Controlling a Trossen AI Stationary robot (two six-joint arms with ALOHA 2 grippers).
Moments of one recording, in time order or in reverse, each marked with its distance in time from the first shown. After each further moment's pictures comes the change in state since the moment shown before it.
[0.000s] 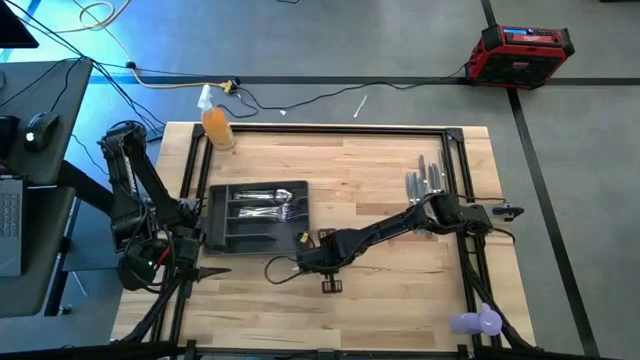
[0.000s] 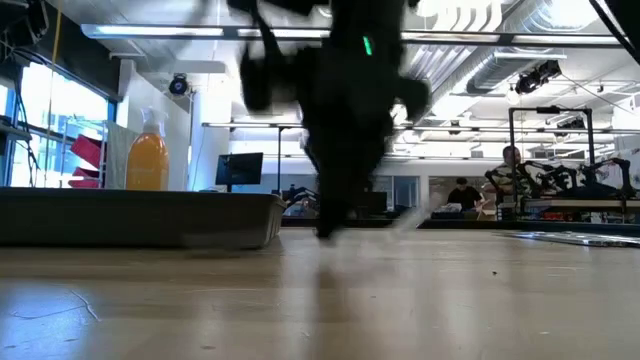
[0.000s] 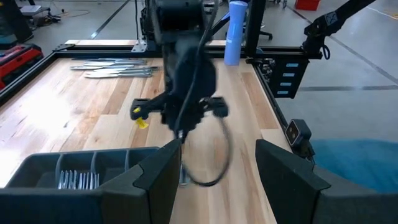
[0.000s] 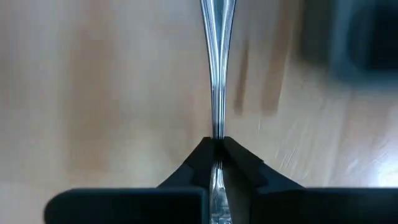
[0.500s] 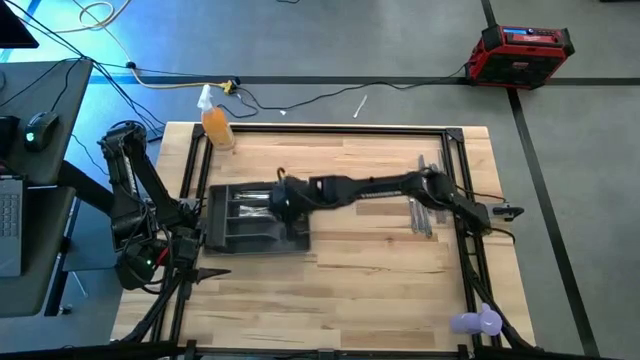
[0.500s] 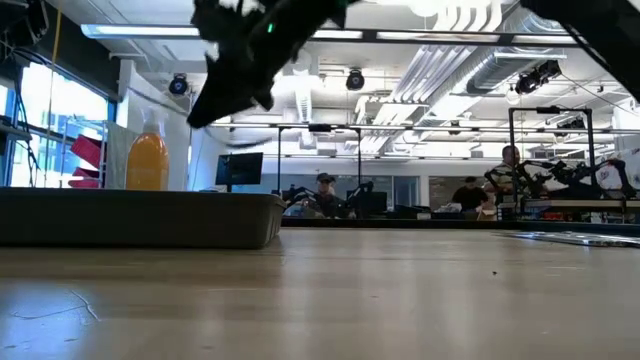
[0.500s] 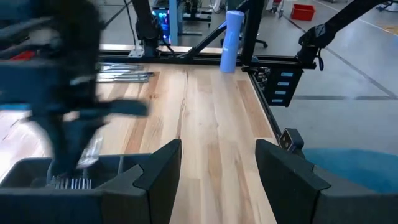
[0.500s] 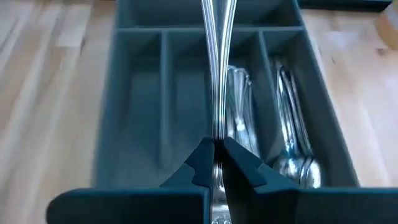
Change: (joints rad) left arm 0.000 0.000 0.000 0.056 -0.005 0.020; right arm -0.272 0.031 0.206 0.357 -0.056 -0.199
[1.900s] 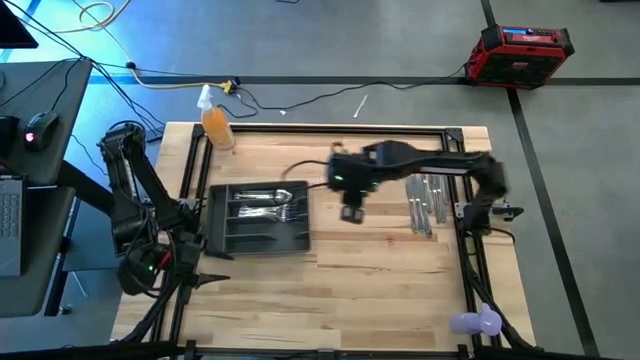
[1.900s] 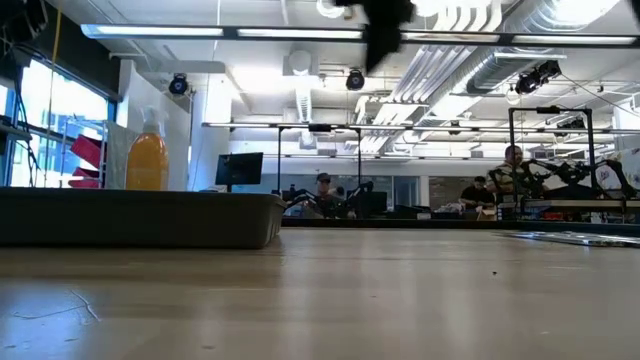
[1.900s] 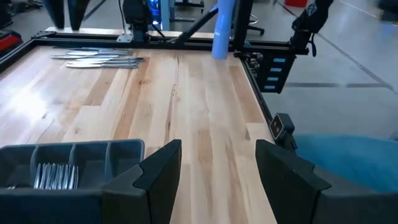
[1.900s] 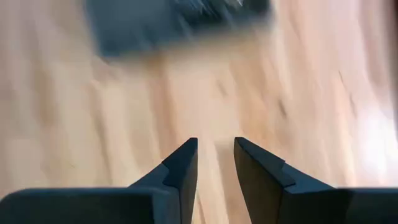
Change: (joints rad) left arm -0.009 0.036 0.000 -0.022 0.055 -0.054; right arm -0.038 -0.482 -0.219 -0.725 0.080 0.179
